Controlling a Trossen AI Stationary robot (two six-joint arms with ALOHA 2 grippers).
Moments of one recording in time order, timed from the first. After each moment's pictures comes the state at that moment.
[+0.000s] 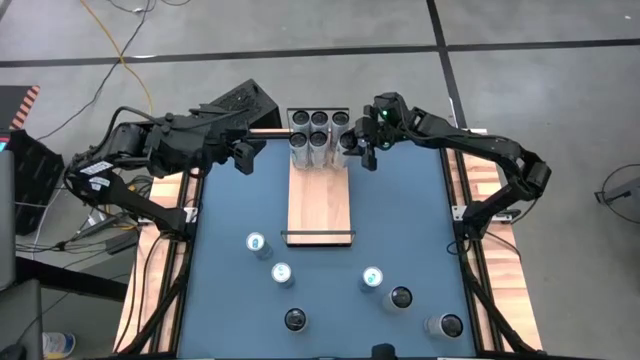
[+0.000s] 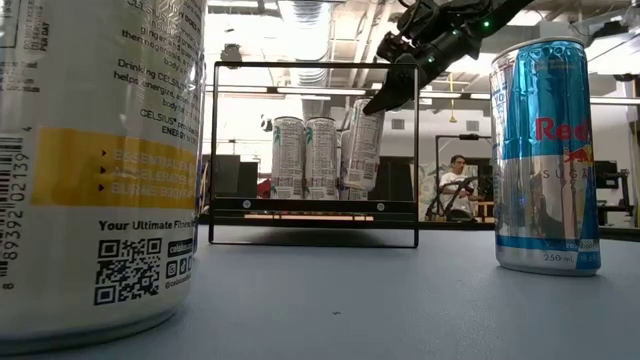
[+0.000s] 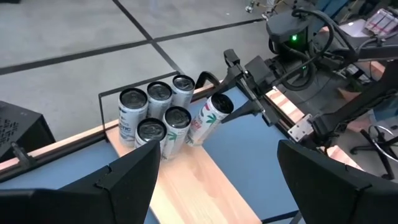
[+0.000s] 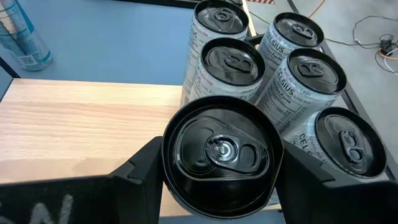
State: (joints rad) left arm -0.03 1.29 1.88 -1.08 -0.65 -0.73; right arm -0.59 1.49 1.21 -0.33 -0.32 -0.44
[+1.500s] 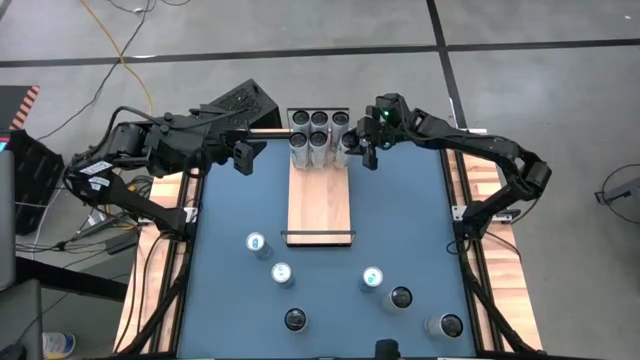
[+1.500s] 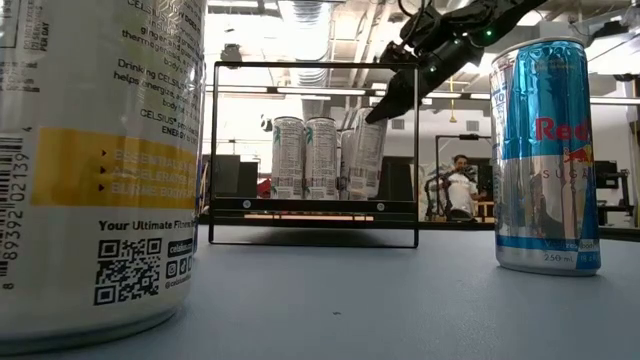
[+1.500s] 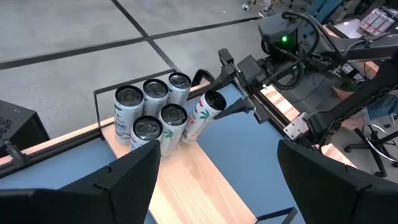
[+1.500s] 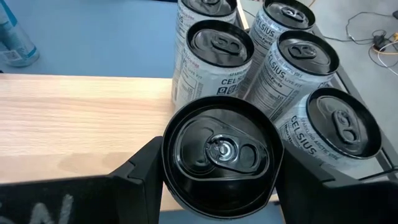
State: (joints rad) left arm -0.03 1.29 1.88 -1.08 -0.63 -0.74; right arm -0.62 1.49 1.16 -0.27 -0.32 -0.44
